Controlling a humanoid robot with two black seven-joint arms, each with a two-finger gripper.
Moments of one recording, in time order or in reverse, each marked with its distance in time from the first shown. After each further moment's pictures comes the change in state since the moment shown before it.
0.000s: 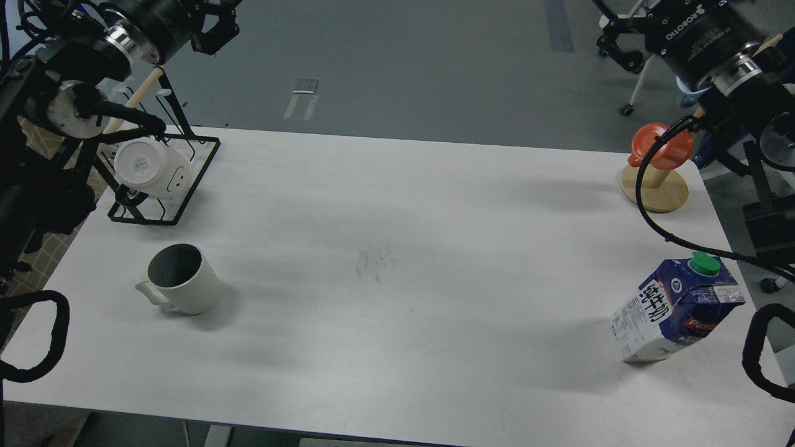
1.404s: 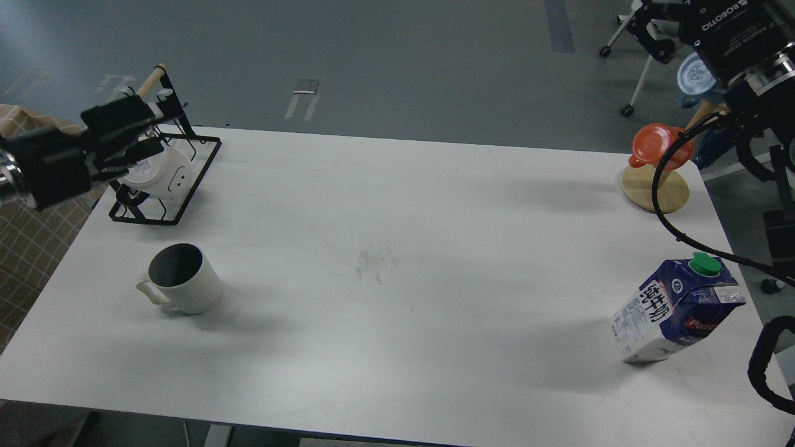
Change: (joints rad) left arm 0.628 0.597 0.005 -0.514 0.516 -0.099 -0.183; right arm -0.072 -0.007 0.125 0.096 0.002 0.000 0.002
